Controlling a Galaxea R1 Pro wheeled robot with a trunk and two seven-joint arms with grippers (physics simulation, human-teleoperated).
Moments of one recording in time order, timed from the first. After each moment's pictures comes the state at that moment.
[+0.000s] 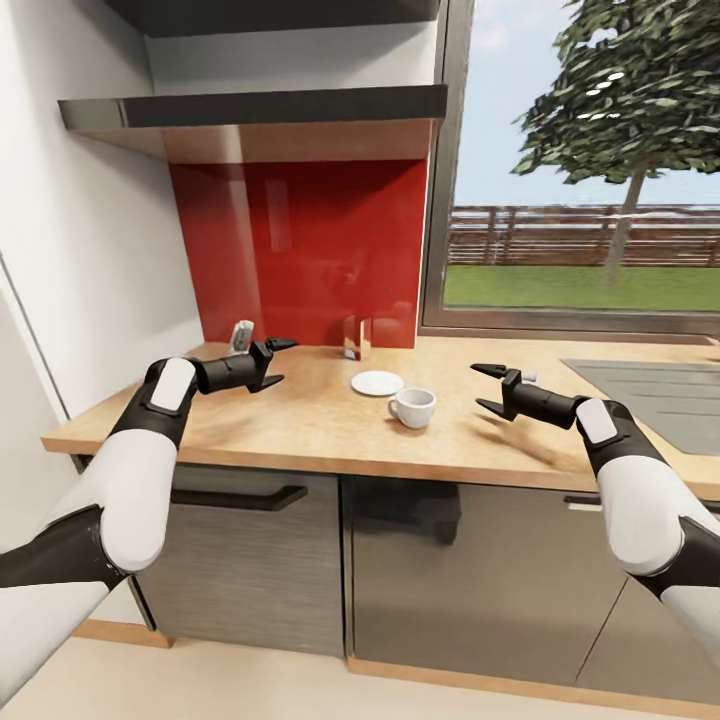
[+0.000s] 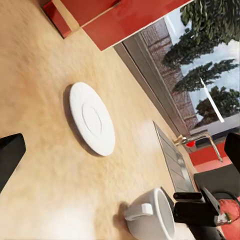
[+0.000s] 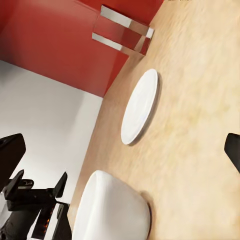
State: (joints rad) left arm -1.24 0.00 0.41 -0.61 0.57 0.98 -0.28; right arm -1.19 -0.18 -0.60 -0.45 -0.28 0.99 0.67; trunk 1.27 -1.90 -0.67
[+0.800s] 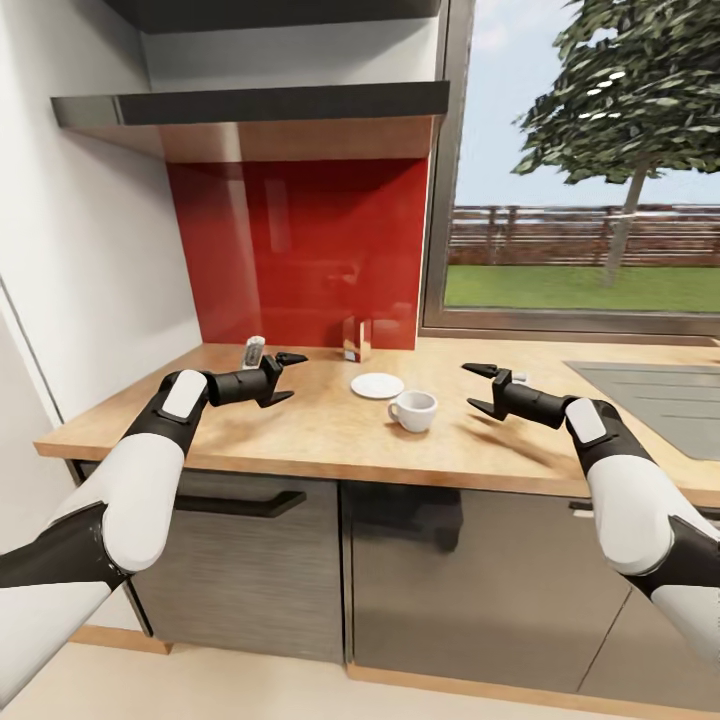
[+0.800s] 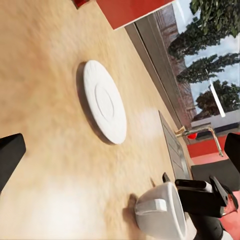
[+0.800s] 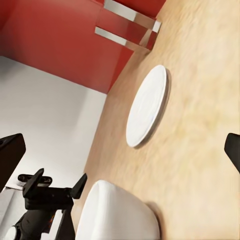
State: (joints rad) left arm -1.24 0.00 0.41 -0.51 0.57 0.98 -0.28; right arm -1.19 -0.15 -0.60 -0.45 -0.28 0.99 0.67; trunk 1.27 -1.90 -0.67
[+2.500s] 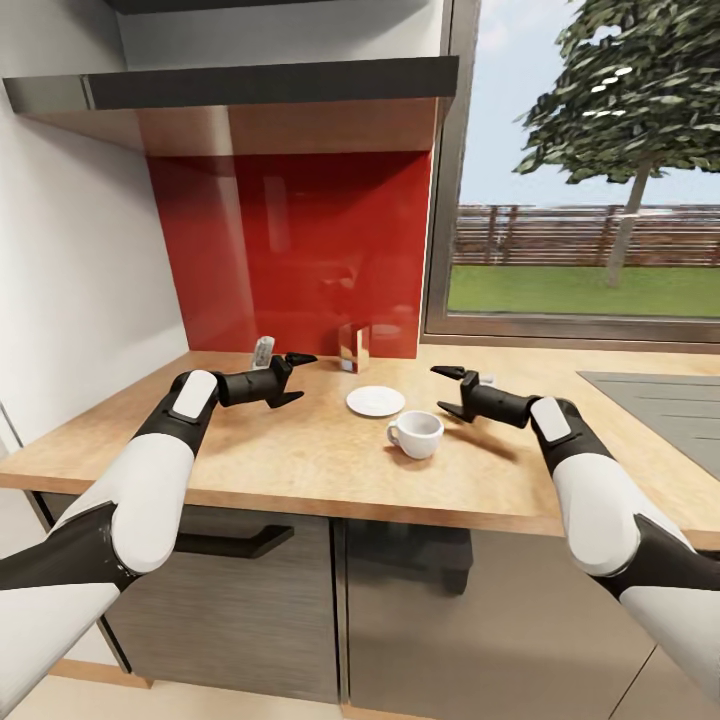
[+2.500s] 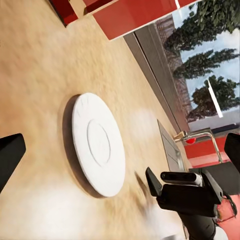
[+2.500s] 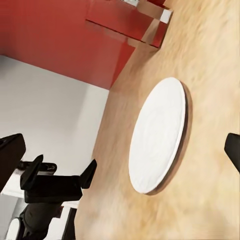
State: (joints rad) left arm -1.24 -0.04 0.41 -0.50 0.58 0.98 -0.28; right arm -1.19 -0.04 -0.60 -0.45 -0.31 0.99 0.61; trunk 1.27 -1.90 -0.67
